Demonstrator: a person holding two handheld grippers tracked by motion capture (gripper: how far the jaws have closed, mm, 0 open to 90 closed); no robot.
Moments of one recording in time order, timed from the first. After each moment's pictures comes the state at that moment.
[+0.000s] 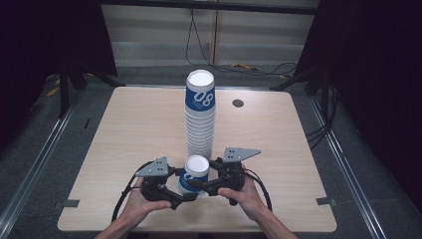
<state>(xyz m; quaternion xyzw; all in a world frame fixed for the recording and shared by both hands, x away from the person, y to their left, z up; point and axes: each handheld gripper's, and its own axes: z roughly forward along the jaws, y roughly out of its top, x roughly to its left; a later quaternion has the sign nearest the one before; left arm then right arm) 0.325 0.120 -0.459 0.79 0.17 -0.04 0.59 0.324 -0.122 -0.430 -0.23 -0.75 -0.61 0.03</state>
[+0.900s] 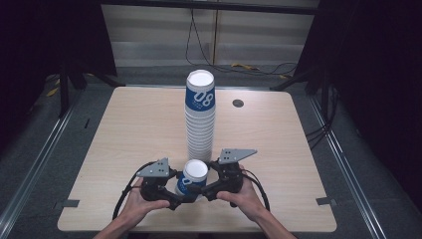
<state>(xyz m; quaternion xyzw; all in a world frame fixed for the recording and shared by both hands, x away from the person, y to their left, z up) 0.326 0.123 -0.459 0.81 0.14 -0.04 0.57 0.322 -0.117 -0.427 -0.24 -0.77 -0.59 0.04</state>
